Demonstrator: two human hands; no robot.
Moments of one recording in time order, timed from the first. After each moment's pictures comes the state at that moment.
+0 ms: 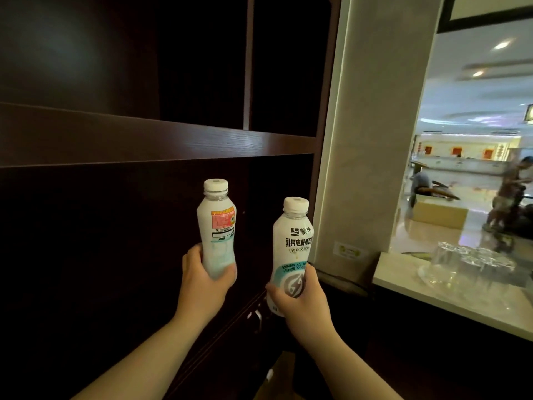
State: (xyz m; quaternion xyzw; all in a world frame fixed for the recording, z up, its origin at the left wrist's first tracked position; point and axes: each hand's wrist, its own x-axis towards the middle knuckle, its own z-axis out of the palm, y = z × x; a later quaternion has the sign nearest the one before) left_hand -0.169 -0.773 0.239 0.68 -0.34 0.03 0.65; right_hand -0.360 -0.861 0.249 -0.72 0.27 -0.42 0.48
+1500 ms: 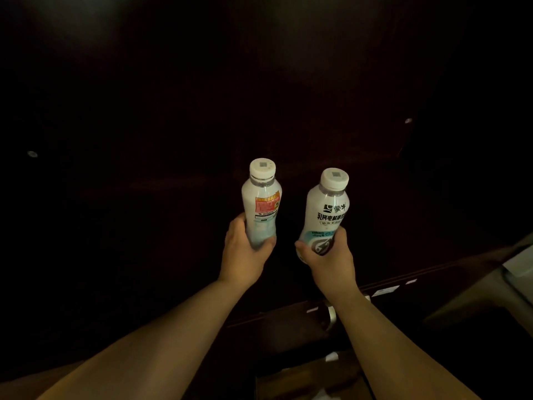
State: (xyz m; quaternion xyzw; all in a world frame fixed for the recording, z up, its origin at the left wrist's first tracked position) left_hand 0.023 -0.963 0.005 0.83 -0.05 0.09 0.55; right_hand -0.030 -1.143 0.008 -0.80 0.15 -0.16 0.55
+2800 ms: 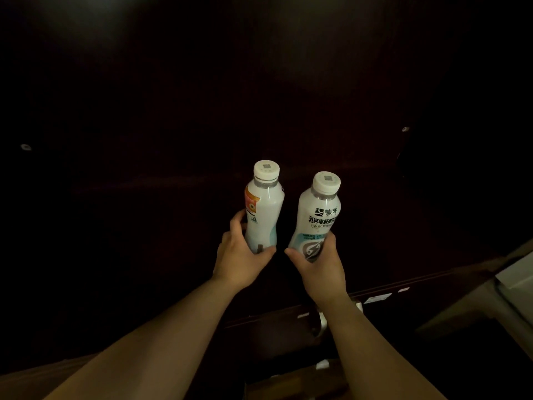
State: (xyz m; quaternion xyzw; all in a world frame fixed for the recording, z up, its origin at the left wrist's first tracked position) left_hand 0.026 -0.969 0.002 0.87 -0.02 0.03 0.50; right_hand -0.029 -1.143 0.004 -0.83 0.16 -0.13 0.51
